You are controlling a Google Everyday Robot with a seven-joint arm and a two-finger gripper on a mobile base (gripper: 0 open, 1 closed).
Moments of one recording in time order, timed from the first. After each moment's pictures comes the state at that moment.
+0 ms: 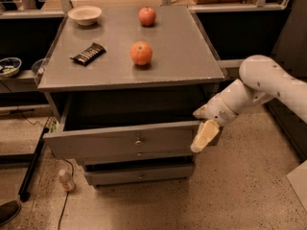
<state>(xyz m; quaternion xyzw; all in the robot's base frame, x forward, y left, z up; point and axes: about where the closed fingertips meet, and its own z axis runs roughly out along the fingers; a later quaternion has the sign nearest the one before) 0.546 -0.139 0.697 -0.55 0.77 0.28 0.17</state>
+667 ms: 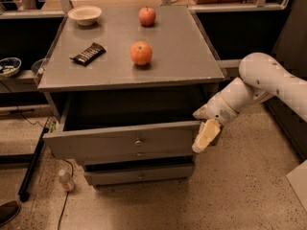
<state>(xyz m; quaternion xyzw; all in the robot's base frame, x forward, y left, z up) 0.542 -0.139 0.700 -0.56 0.76 0.29 0.15</state>
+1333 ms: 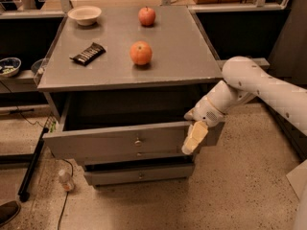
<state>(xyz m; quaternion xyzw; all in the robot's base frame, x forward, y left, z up) 0.547 -0.105 0.677 -0.57 0.75 0.30 0.12</state>
